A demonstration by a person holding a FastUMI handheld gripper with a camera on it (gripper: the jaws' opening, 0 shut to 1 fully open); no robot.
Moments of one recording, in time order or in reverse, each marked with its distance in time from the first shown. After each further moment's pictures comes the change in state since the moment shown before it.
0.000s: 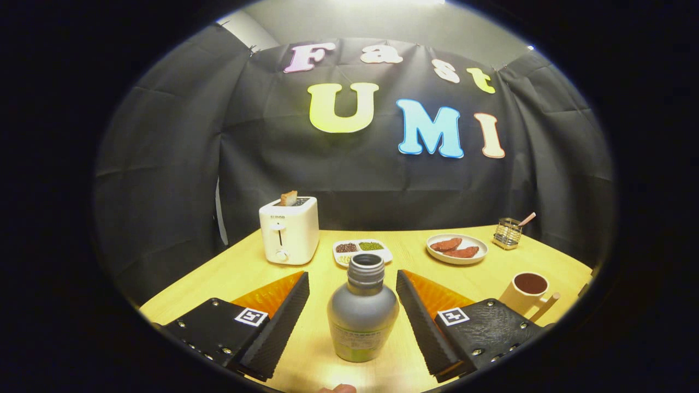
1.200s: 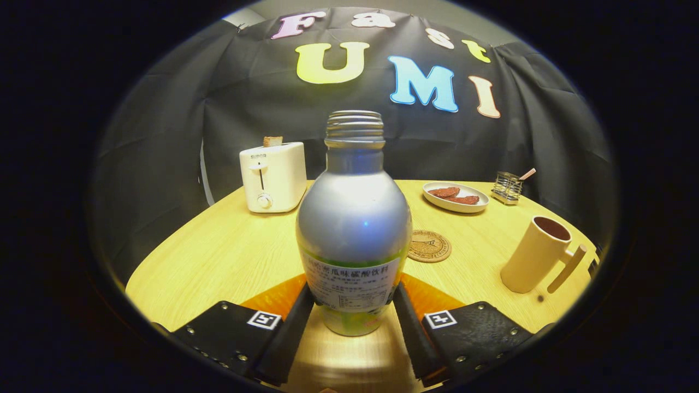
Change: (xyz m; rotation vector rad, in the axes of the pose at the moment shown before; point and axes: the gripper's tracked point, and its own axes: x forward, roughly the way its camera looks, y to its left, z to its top) arm 0.012 -0.001 -0.084 0.026 0.217 -0.033
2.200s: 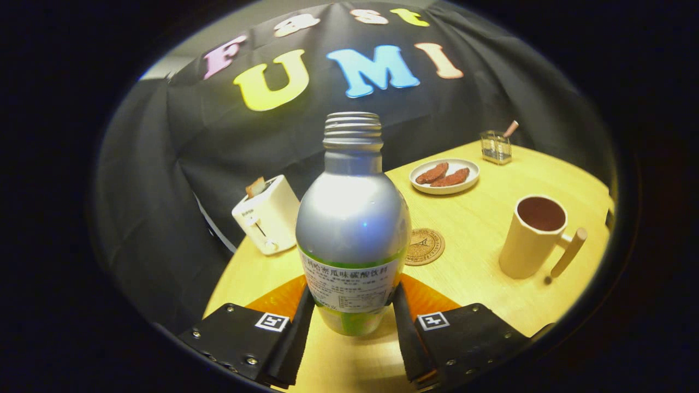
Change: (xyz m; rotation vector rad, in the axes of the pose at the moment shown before) arm -0.028 -0.041 0.062 0.447 0.049 0.094
